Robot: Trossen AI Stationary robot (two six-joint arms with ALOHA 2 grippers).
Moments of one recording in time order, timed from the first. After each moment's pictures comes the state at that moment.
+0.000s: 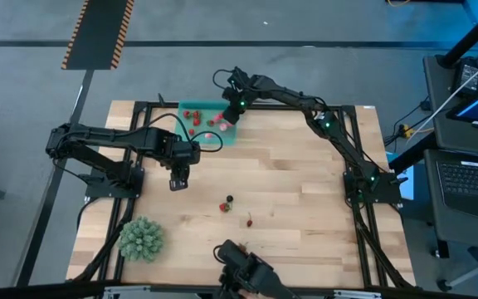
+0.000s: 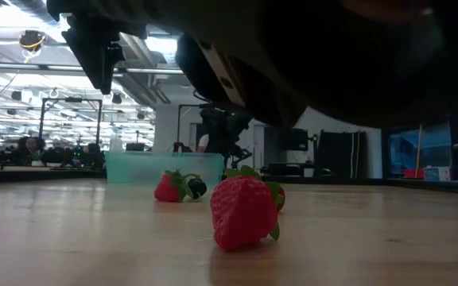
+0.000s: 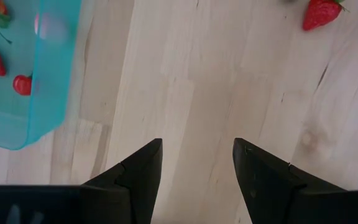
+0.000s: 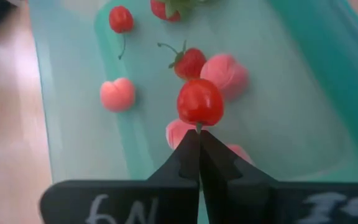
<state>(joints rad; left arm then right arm) 0.02 1.29 1.13 -1.19 -0.11 -0.21 -0.62 2.57 2.34 -0.82 -0.52 0.00</state>
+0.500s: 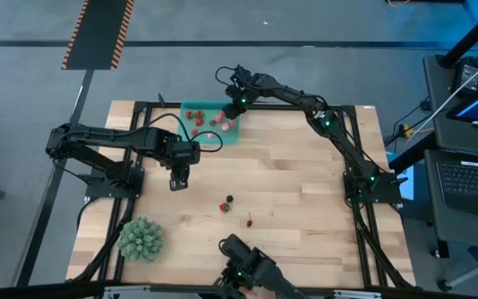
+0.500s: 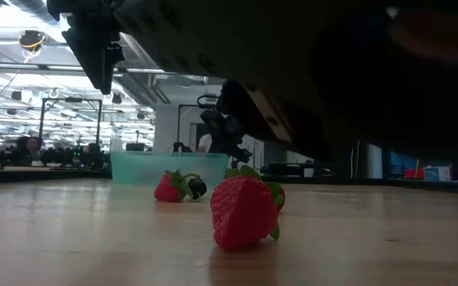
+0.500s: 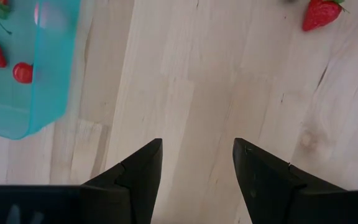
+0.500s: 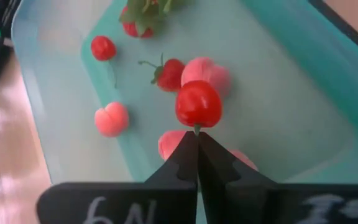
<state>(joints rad) 0.02 1.29 1.13 -1.19 -0.11 -0.21 -0.65 2.58 2.34 -0.82 -0.55 0.20</state>
